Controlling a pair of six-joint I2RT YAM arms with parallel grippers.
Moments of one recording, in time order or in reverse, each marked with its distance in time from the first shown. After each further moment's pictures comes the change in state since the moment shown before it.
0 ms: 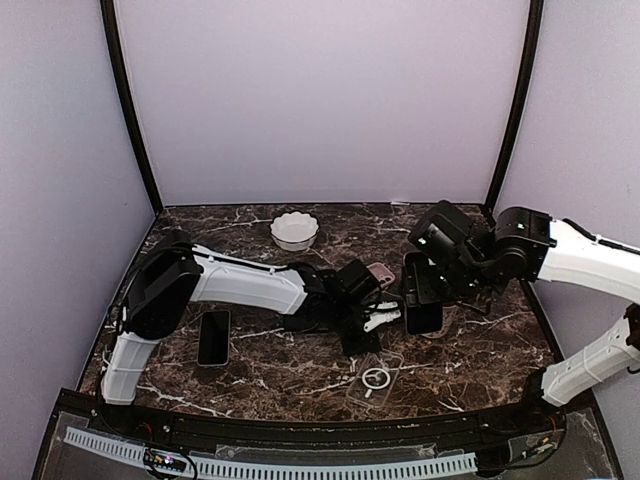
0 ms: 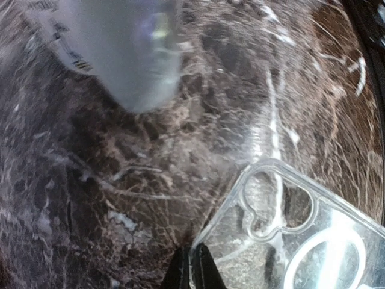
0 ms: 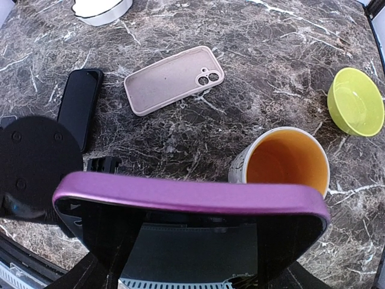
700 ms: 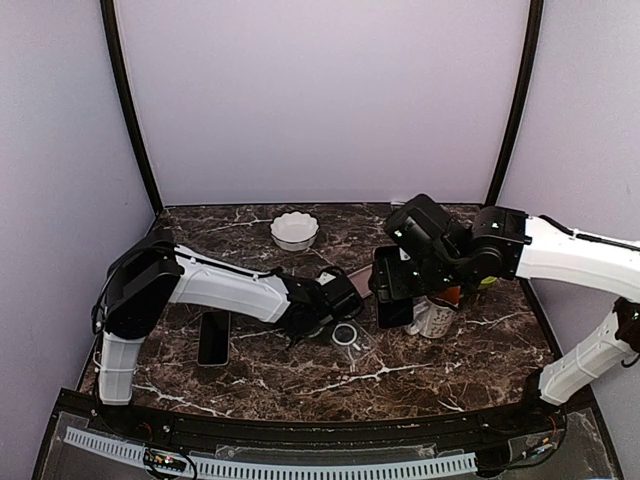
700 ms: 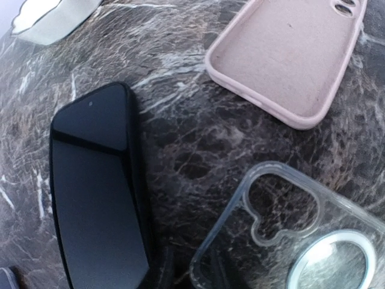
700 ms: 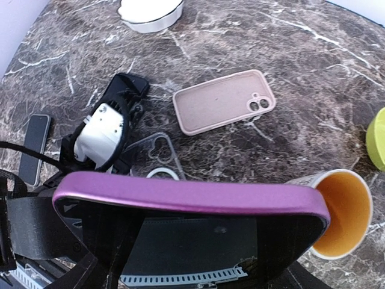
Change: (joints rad) left arm -0.023 -0.120 -0.185 -0.110 -0.892 -0.850; right arm 0.029 0.101 0.056 0.153 -0.036 -0.083
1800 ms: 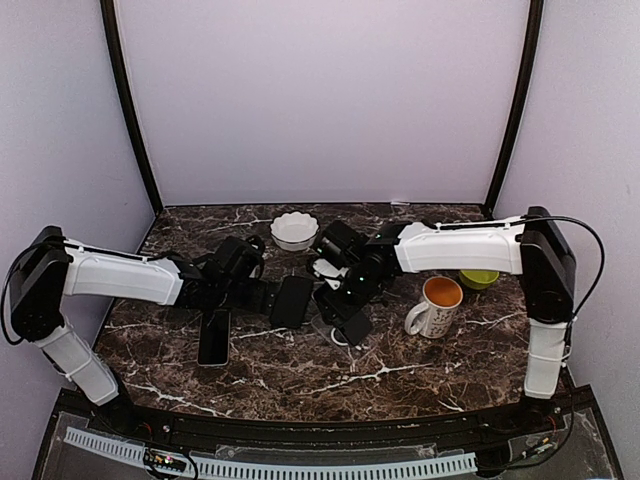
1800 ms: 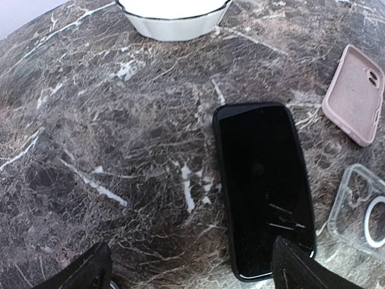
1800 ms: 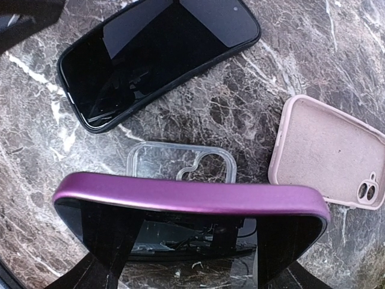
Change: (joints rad) left arm 0.296 -0.541 -0.559 0.328 0.243 0.183; right arm -0.100 0.573 0.237 0.124 -0.309 -0.591
